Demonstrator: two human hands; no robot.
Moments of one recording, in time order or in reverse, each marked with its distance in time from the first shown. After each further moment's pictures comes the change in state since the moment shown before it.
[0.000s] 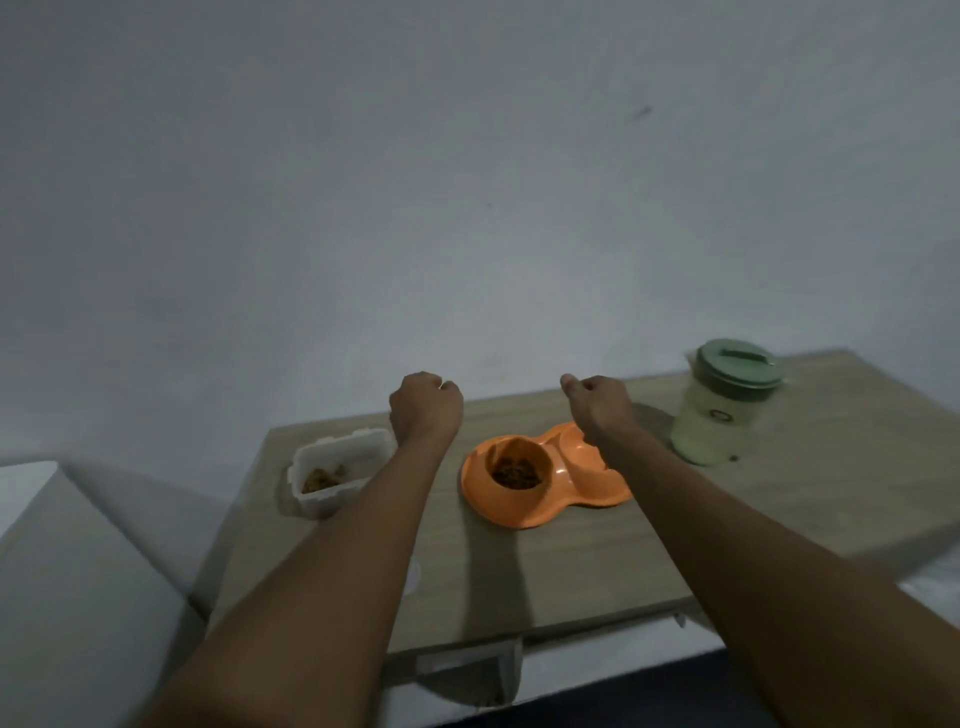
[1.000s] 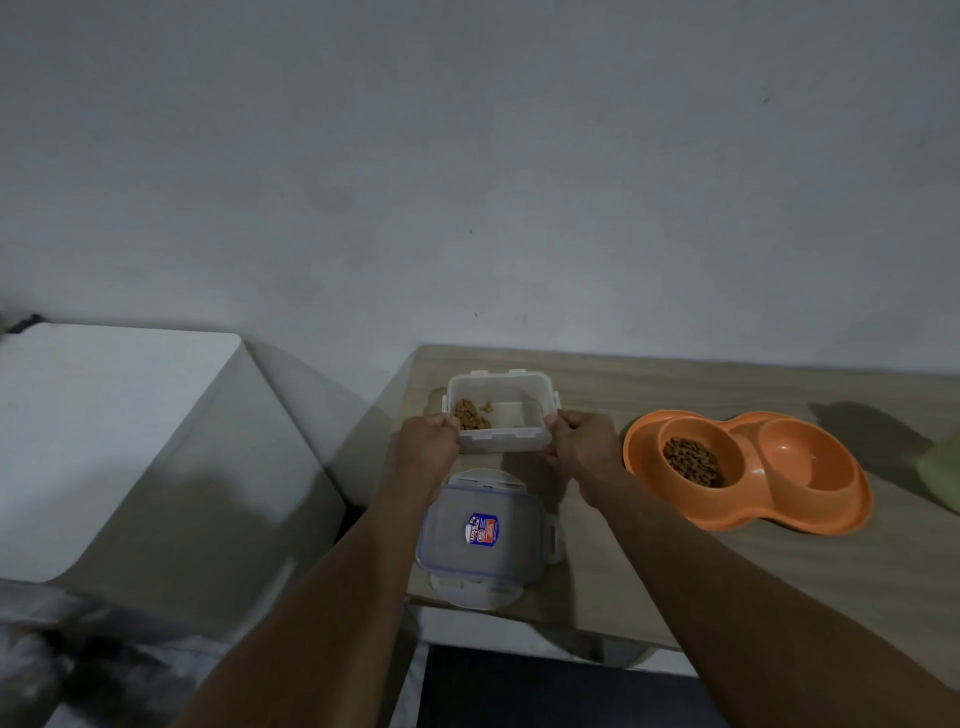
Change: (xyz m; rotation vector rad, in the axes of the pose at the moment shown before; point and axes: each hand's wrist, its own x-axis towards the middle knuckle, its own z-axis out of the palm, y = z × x) left_hand 0.057 -0.204 -0.067 -0.344 -0.023 -0.441; right_hand -0.040 0.008 0.220 0.108 -0.361 0.128
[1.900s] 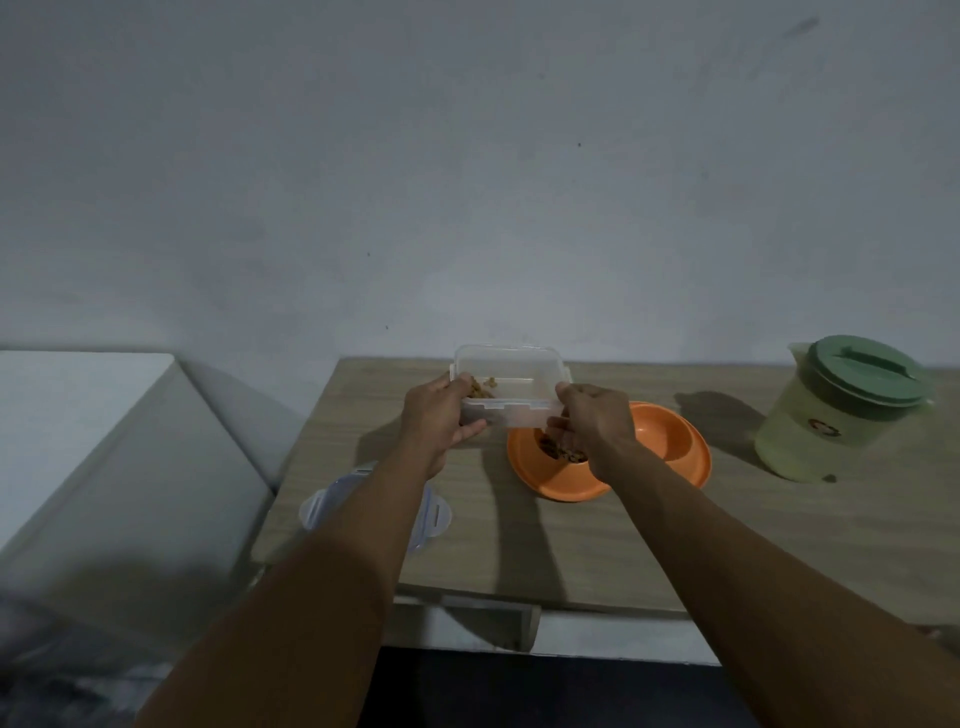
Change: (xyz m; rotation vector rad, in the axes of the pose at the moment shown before) left_hand -0.119 0.074 0.110 -0.412 -0.233 0.025; right_hand -0.027 -0.006 -0.169 0.400 0.036 0.056
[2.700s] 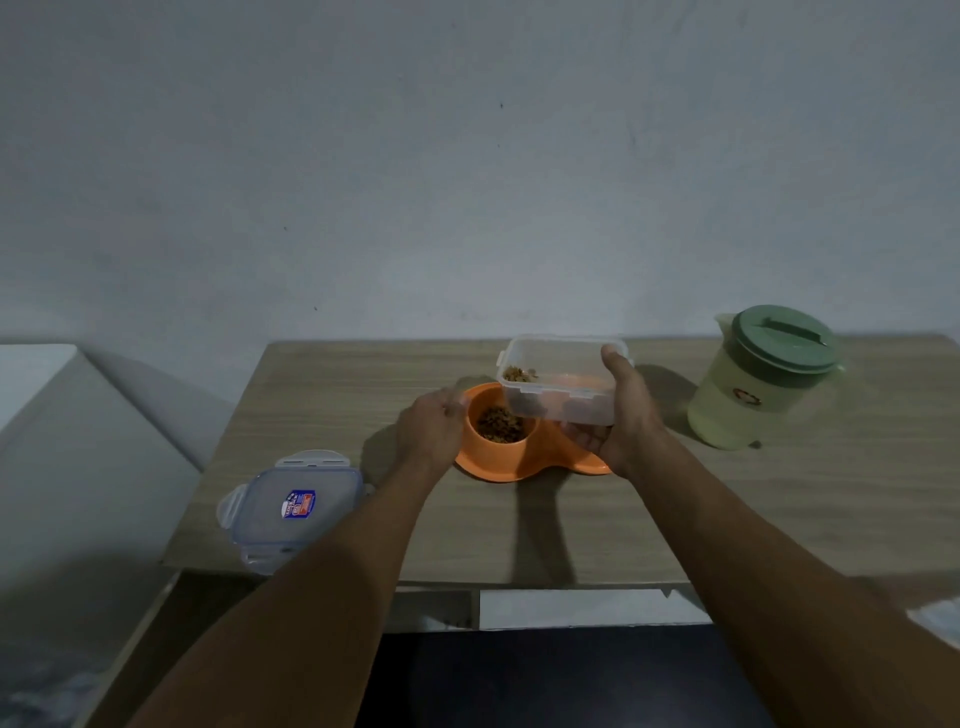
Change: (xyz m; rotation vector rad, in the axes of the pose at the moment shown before) left_hand -0.026 -0.044 0.058 1.024 0.052 0.287; right_hand 0.015 -0.002 -0.096 0.301 0.083 0.256
